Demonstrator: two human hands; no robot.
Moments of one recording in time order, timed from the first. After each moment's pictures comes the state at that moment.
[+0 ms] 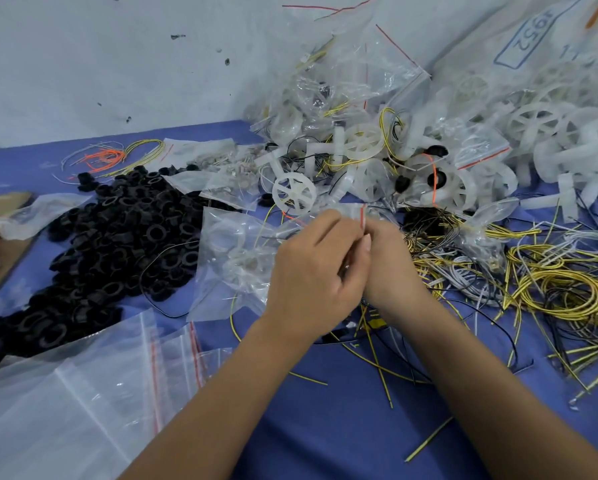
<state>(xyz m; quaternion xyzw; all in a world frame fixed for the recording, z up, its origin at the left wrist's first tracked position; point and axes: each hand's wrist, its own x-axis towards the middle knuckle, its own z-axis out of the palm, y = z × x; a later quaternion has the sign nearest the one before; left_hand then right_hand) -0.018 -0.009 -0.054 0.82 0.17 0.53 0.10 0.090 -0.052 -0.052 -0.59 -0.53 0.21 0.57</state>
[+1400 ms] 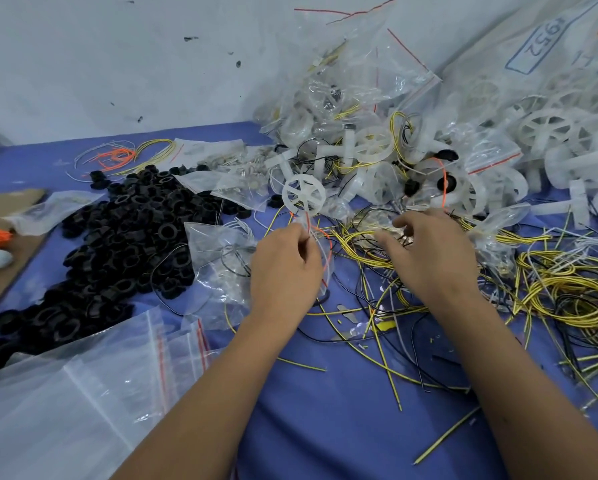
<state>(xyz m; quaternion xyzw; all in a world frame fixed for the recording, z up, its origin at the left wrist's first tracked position) -0.033 0.034 -0.081 0.78 0.43 0.41 0.19 0.145 -0.055 -0.063 -0.83 -0.48 -0.07 0.28</state>
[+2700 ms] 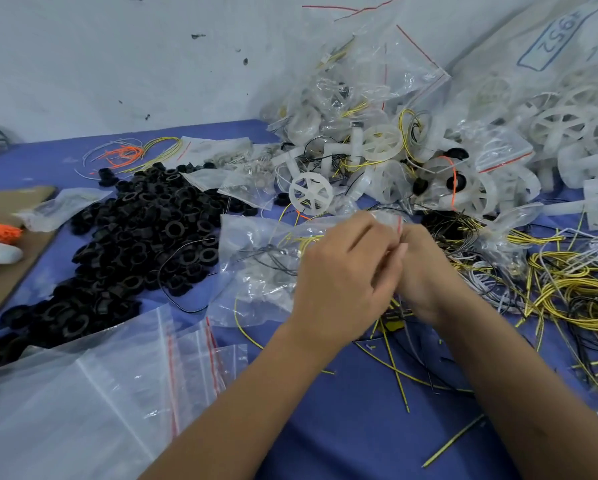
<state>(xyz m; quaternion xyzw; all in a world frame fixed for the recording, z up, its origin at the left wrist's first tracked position) -0.013 -0.016 -0.058 0.83 0.17 0.53 0.09 0.107 -0.056 -0.057 -0.59 -0.45 0.35 0.57</state>
